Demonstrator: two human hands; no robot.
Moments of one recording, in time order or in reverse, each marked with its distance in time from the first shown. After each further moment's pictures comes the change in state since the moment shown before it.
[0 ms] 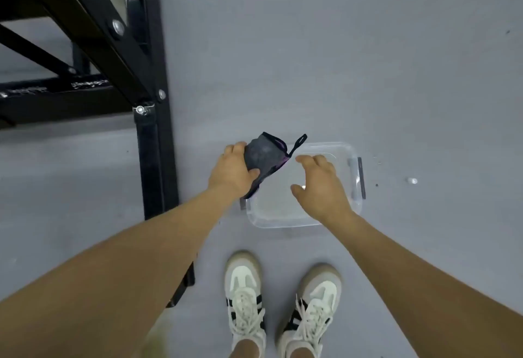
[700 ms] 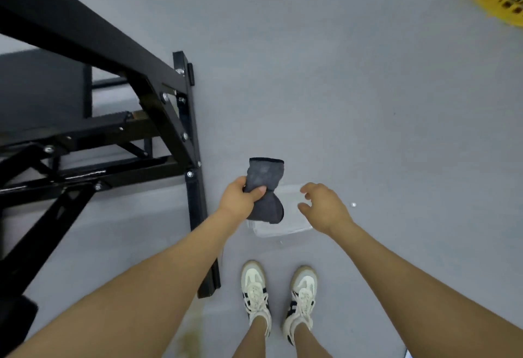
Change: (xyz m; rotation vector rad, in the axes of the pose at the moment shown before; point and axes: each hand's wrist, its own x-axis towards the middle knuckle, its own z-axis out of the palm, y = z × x) left_hand -0.239 0.127 -0.189 -0.647 -0.046 -0.006; right_hand -0.203 -0.094 -0.194 0.089 0.018 0.071
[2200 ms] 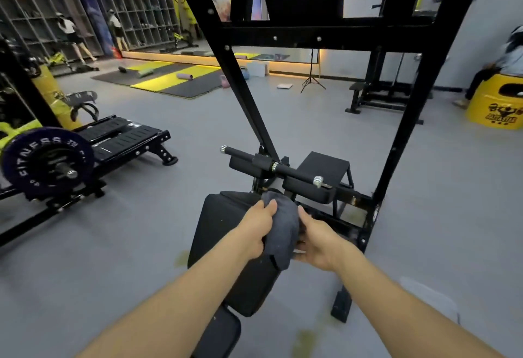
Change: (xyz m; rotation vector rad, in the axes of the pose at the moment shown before) left_hand -0.784 -0.207 -0.236 -0.782 0.595 0.160; right_hand -0.697 -0.276 0.221 0.650 -0.655 -0.345
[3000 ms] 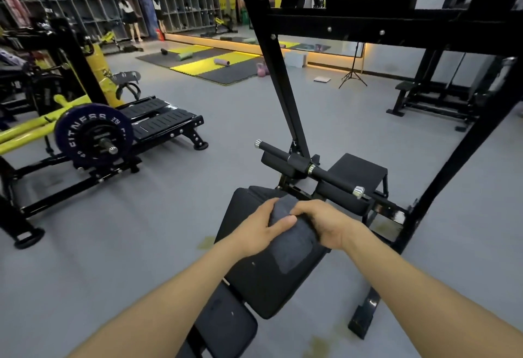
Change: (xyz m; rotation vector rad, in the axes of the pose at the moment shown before) left_hand 0.025 -0.003 -0.091 0.659 -0.099 0.471; right_hand 0.055 -0.047 0.058 -0.254 -0.297 -0.041
